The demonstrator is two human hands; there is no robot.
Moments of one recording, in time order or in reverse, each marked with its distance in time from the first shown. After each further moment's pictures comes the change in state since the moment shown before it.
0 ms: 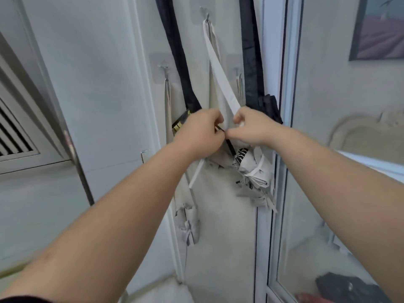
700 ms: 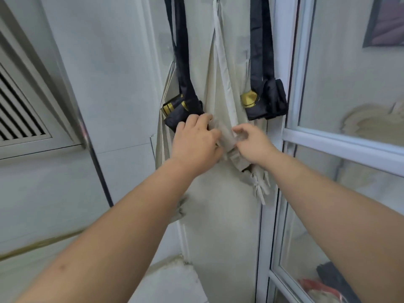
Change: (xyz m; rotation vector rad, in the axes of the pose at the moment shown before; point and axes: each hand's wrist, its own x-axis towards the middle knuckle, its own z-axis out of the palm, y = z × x) left_hand -0.046 -0.032 0.029 0.531 0.079 0.145; right_hand -0.017 0.039 0.072 0.183 0.131 0.051
